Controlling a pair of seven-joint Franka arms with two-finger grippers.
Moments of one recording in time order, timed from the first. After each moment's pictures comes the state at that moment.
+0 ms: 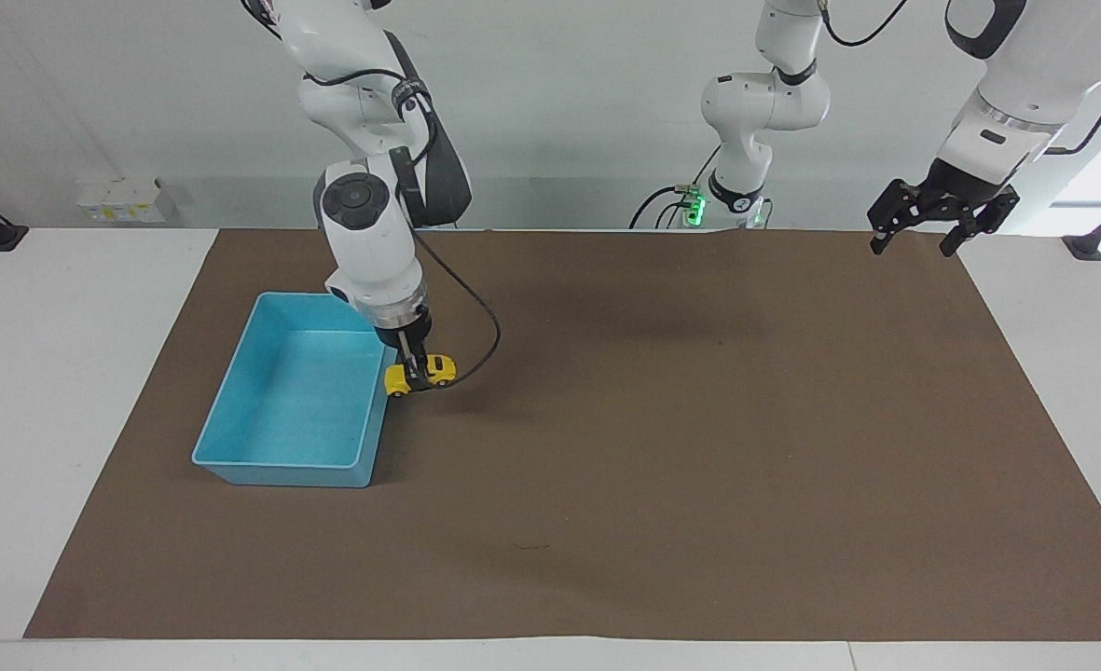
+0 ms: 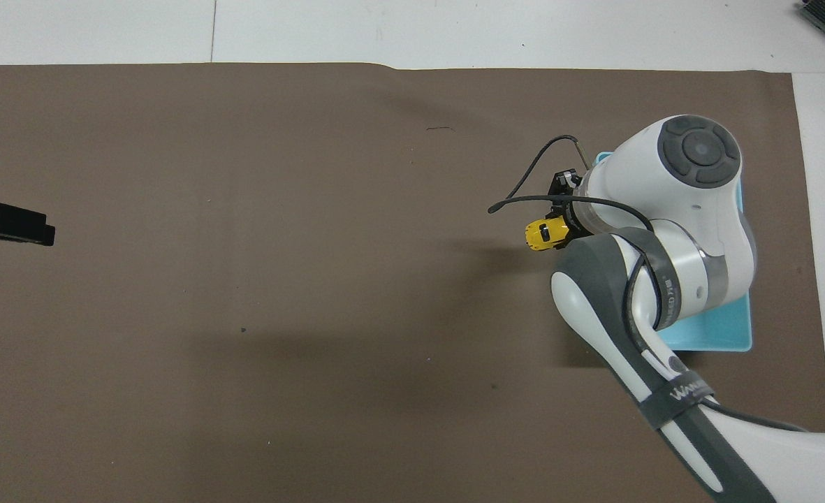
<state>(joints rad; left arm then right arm) -0.08 -0.04 0.06 -1.59 -0.02 1.57 0.06 0.09 0.21 0.18 -1.81 -0.02 2.03 1.55</state>
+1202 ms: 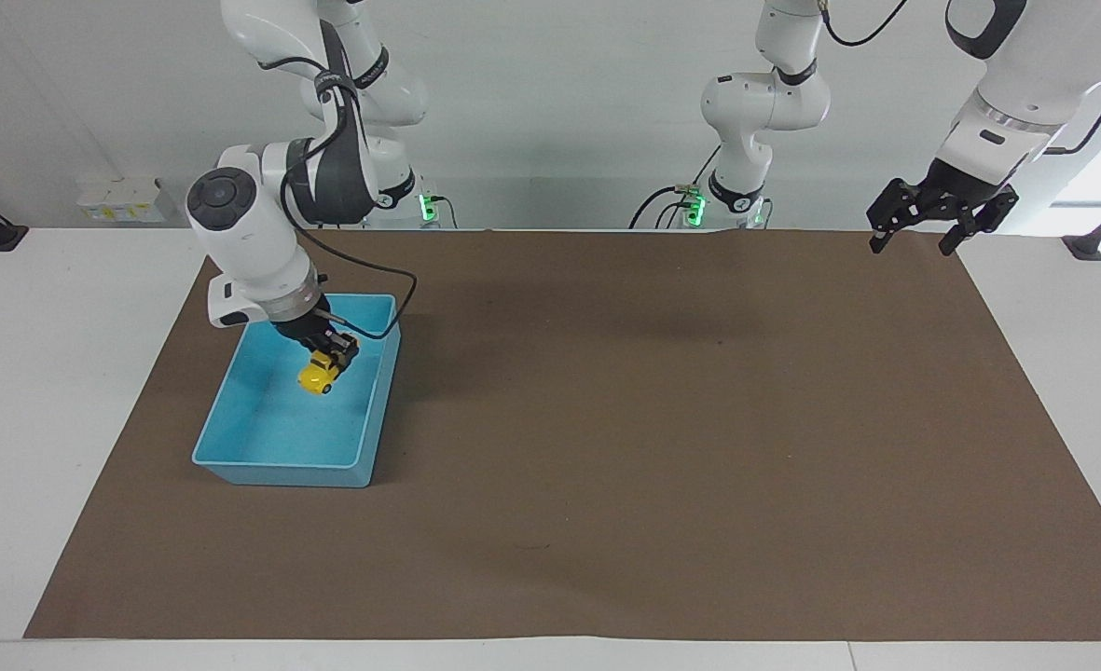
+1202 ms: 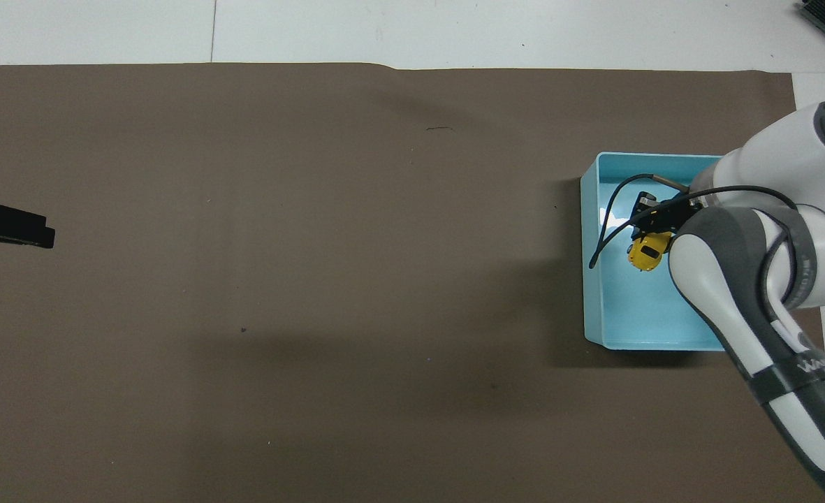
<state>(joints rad) -0.08 -0.04 0.06 -1.59 -0.02 1.56 0.06 -0.15 0.17 0.18 -1.84 -0.02 1.92 0.48</state>
